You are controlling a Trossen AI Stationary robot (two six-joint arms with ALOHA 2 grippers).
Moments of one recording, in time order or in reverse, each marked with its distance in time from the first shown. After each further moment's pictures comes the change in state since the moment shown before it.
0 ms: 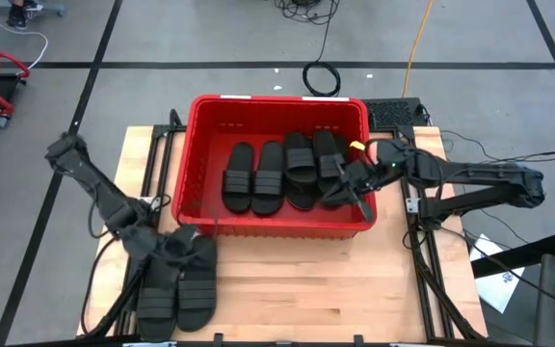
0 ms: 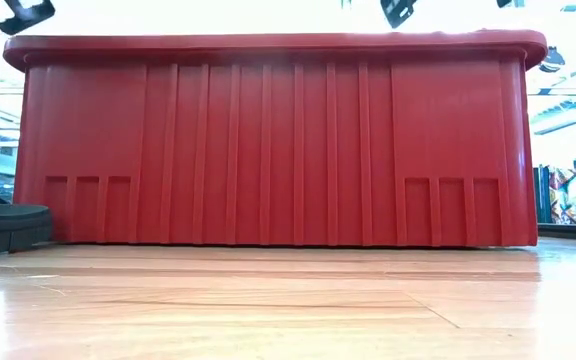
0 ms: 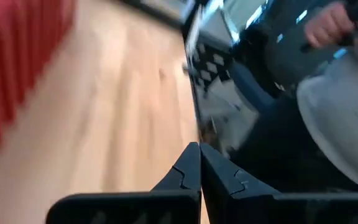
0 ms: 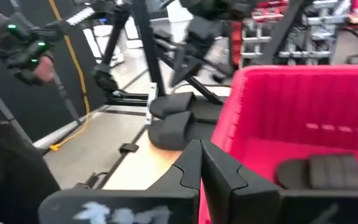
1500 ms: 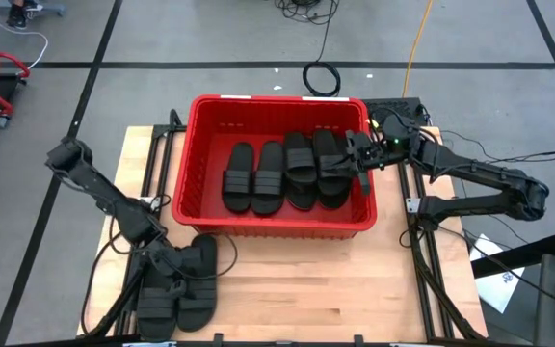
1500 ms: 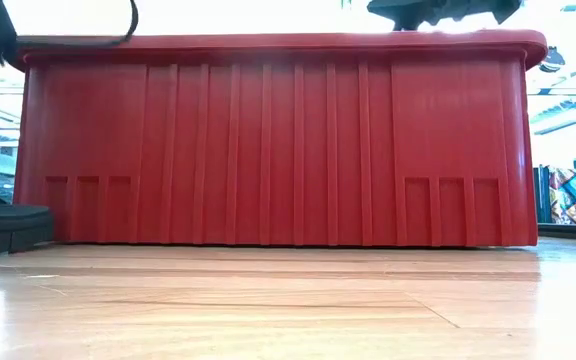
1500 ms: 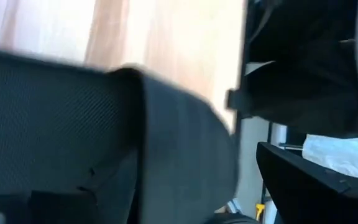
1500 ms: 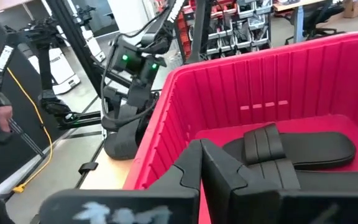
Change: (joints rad) left arm 0.027 0.175 -0.161 -0.032 0.480 -0.321; right arm -0.267 -0.029 0.000 -0.058 -0.053 0.081
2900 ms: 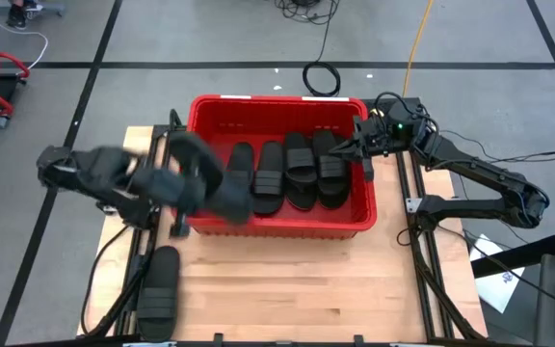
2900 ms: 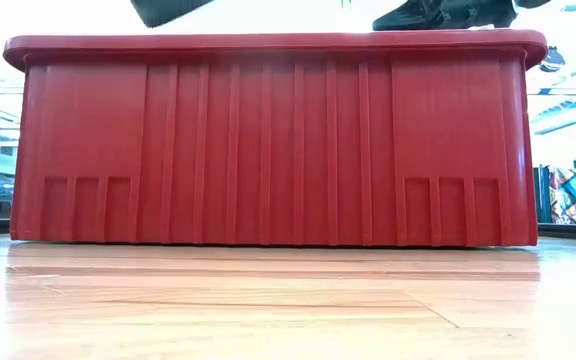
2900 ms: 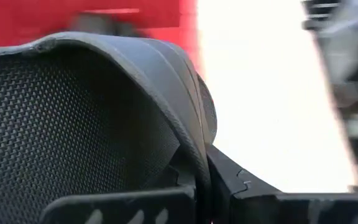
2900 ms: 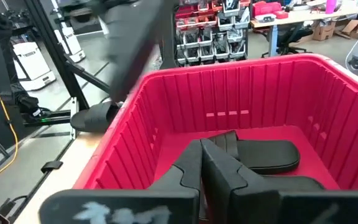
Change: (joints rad) left arm 0.484 0.105 1.063 -1.015 -0.294 0.908; right arm -0.188 0.000 0.000 -0.001 -0.105 -0.135
